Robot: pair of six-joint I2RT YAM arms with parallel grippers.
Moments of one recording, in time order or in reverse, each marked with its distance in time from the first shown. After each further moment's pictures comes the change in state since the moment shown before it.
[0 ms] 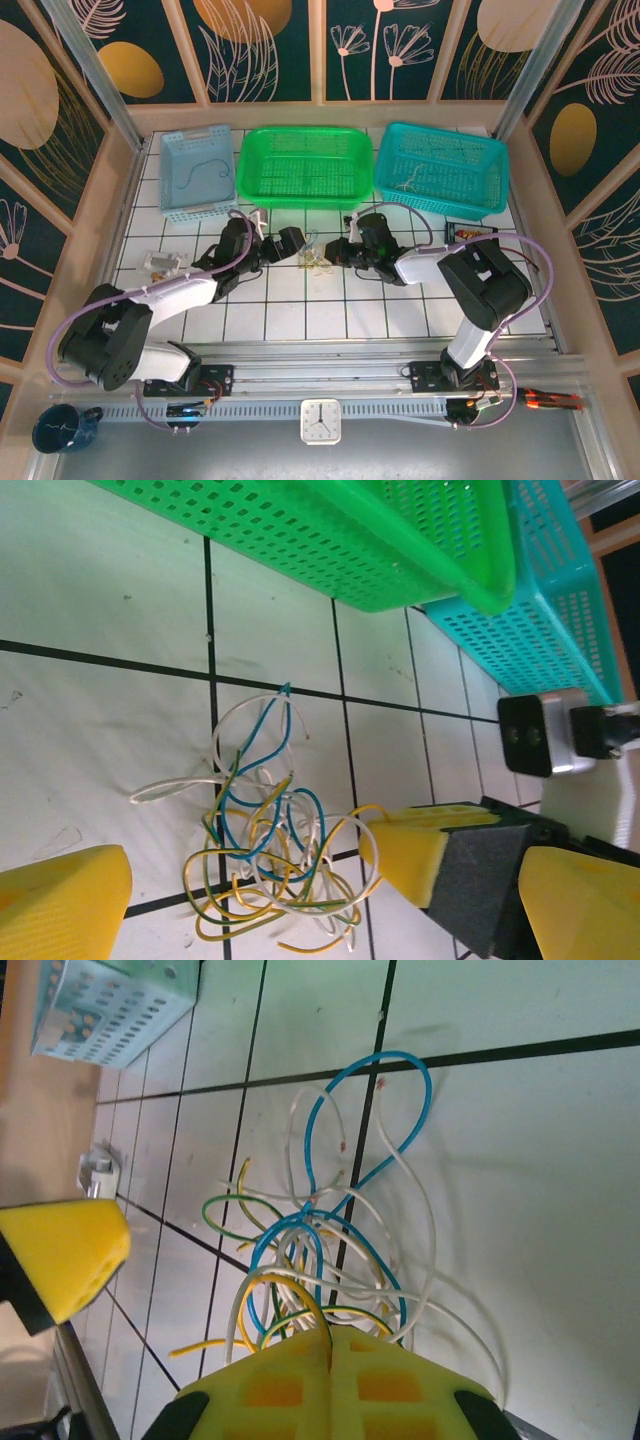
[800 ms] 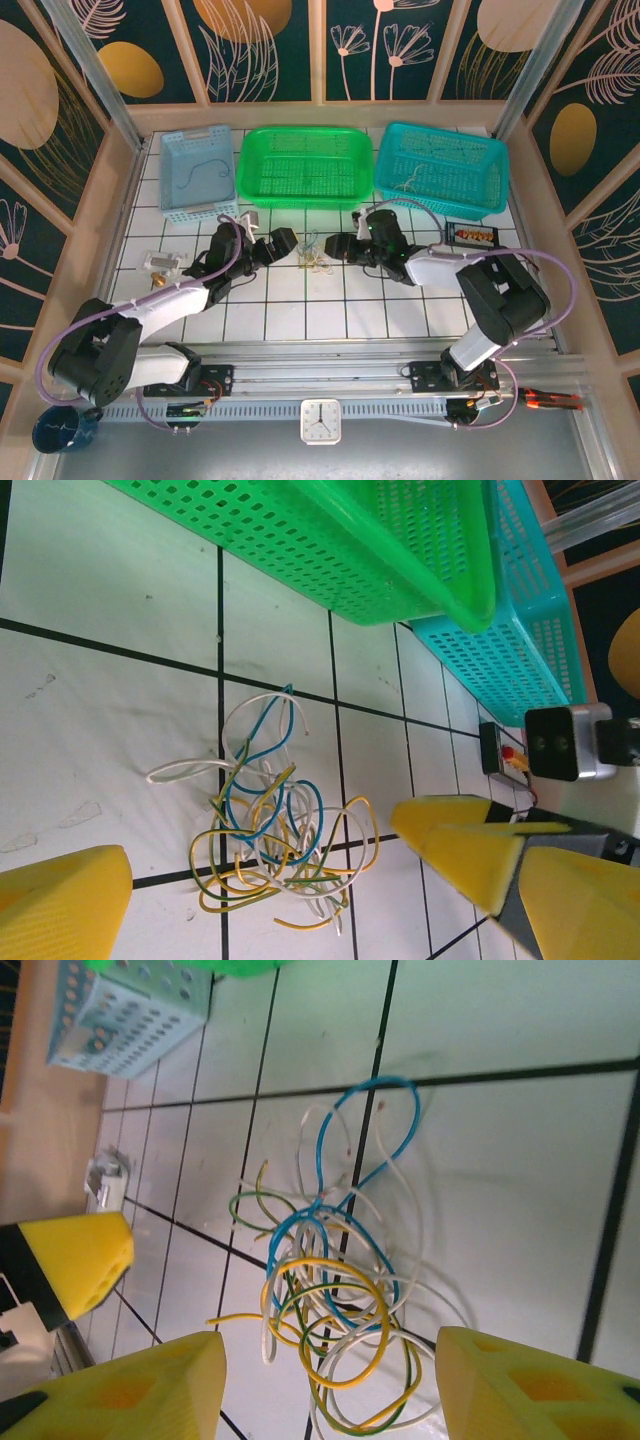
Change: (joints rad) left arm 0.035 -0.100 -0.071 0.022 0.023 -0.063; right arm -0.022 -0.100 -0.013 -0.097 -0.001 -0.027
